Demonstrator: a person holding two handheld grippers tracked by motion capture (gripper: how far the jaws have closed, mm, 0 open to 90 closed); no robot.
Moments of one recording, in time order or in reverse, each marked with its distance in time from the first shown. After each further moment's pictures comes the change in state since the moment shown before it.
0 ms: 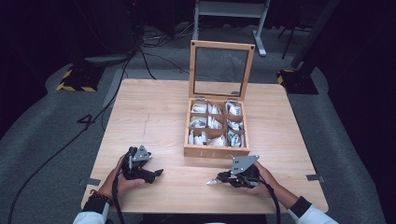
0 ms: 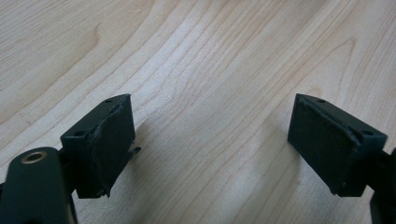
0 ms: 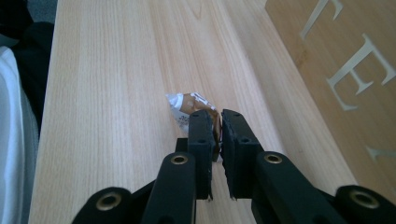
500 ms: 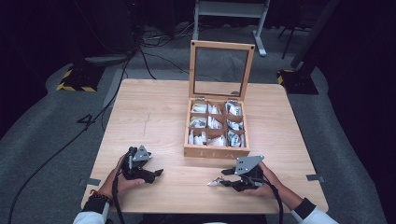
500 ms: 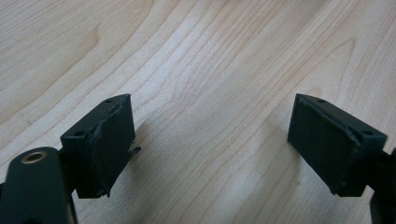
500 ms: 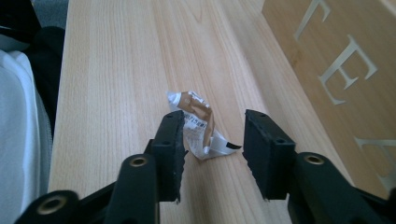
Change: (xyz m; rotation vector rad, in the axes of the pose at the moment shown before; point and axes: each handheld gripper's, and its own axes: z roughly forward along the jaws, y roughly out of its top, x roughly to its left) left arm 0.000 0.000 0.000 -0.001 0.000 -0.002; right arm 0.001 -0.003 -0.011 -0.016 0.004 0.009
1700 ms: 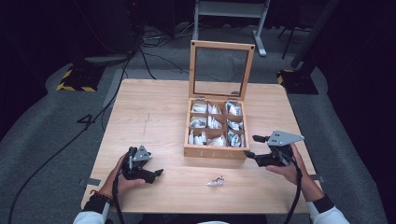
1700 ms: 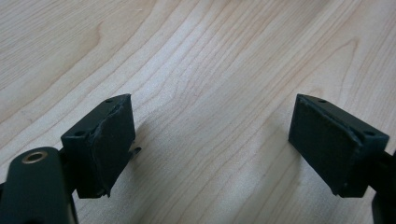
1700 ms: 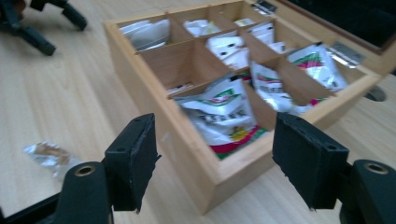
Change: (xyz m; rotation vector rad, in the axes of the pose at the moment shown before) left arm -0.001 0.002 0.000 0.013 0.012 -0.012; right arm -0.053 -0.004 -0.085 -0.166 -0.353 0.178
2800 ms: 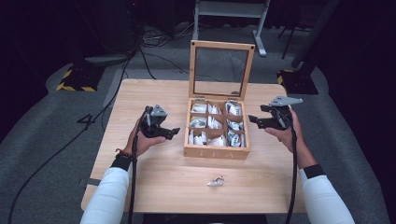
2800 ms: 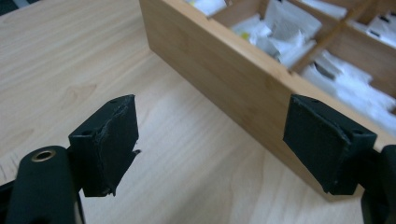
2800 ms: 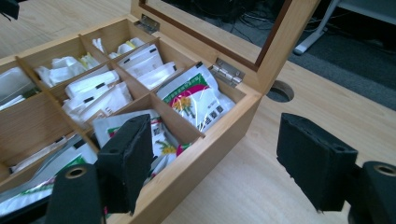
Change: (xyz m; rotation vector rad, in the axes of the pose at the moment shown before) left arm 0.055 0.127 0.029 -0.128 0.028 -0.062; right arm -0.097 0.037 0.034 0.045 -0.180 0.167
